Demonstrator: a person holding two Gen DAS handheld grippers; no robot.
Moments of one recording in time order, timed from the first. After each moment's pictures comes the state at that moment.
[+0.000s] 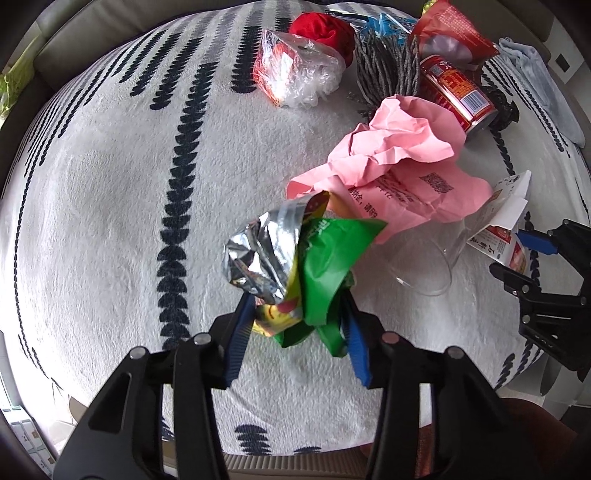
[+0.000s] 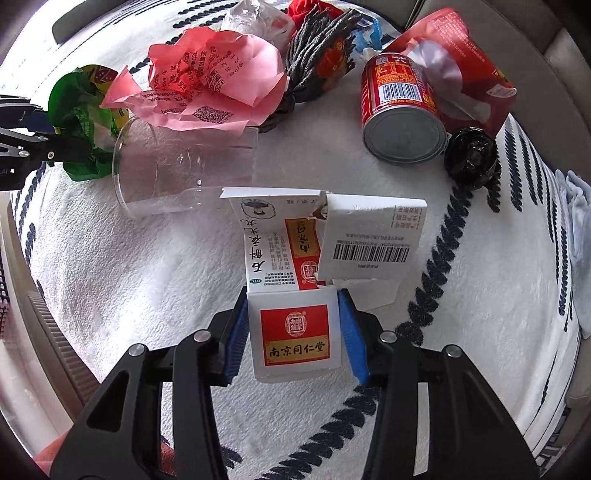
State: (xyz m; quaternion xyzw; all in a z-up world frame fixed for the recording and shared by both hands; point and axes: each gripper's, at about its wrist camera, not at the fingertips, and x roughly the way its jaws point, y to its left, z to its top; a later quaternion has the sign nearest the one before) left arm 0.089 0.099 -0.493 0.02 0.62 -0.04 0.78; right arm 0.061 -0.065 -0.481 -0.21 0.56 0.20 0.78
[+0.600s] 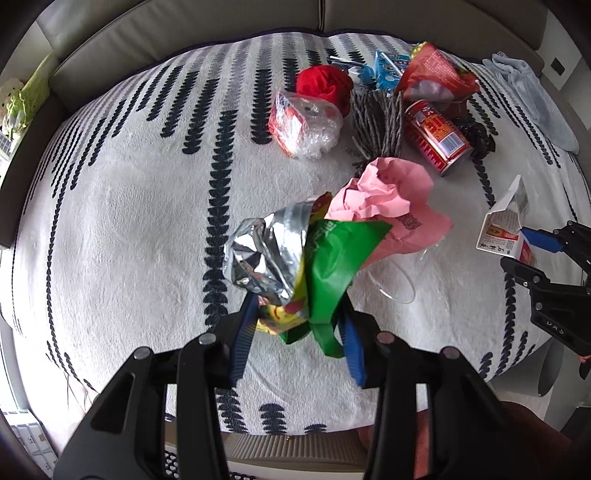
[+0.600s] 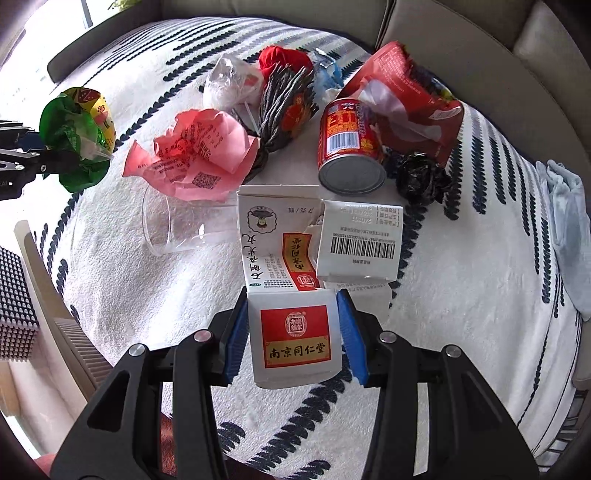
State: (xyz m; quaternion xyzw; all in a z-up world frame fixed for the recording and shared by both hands) left arm 0.080 0.100 -0.412 0.04 0.60 -0.04 0.80; right arm 0.070 -0.095 -0.413 -0.16 0.54 0.18 0.80
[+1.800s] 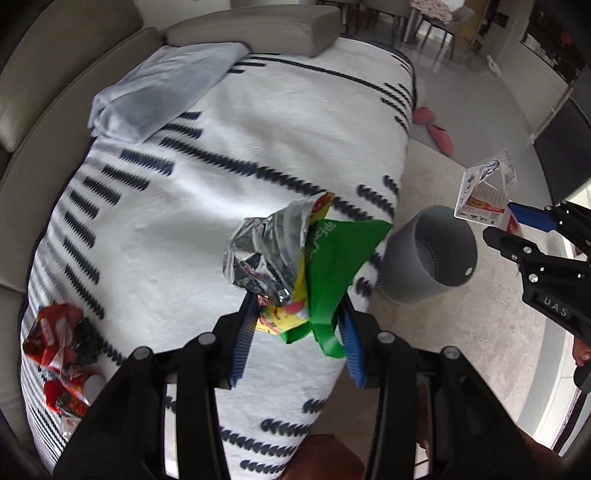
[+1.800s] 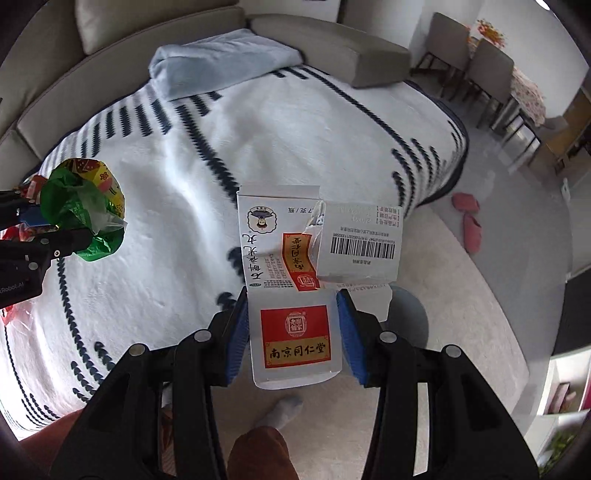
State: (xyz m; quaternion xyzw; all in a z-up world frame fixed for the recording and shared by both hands) left arm -0.040 -0.388 -0.358 0.32 0.47 -0.47 0.67; right arm -0.186 -0.482 -0.352 0.16 0.52 -0.30 0.79
